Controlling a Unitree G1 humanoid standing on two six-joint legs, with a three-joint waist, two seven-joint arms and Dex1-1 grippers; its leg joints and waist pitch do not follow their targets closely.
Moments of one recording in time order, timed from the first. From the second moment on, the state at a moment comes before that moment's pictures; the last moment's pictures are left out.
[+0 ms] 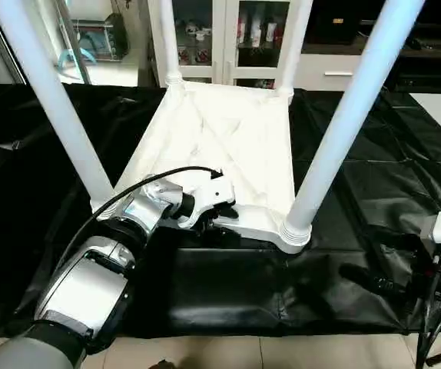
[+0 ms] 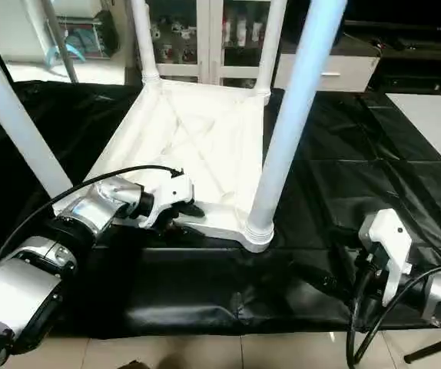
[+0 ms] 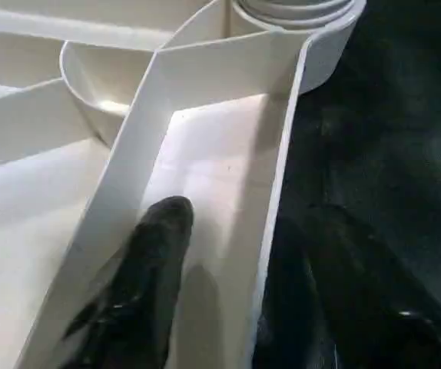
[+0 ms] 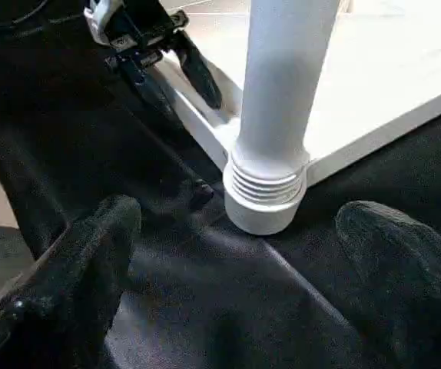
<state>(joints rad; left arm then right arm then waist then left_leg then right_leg) -0.93 0.20 -0.33 1.15 0.16 -0.16 -1.16 0.18 -0.79 -0.24 -0.29 0.54 0.41 0.98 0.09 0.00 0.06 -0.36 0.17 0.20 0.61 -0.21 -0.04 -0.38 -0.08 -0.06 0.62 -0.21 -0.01</state>
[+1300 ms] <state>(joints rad) -0.90 0.21 -0.37 1.10 0.24 -0.20 -1.16 0.18 -0.75 -0.21 -0.30 0.53 0.40 0.97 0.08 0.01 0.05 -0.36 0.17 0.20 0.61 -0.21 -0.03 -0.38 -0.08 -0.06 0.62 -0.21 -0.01</state>
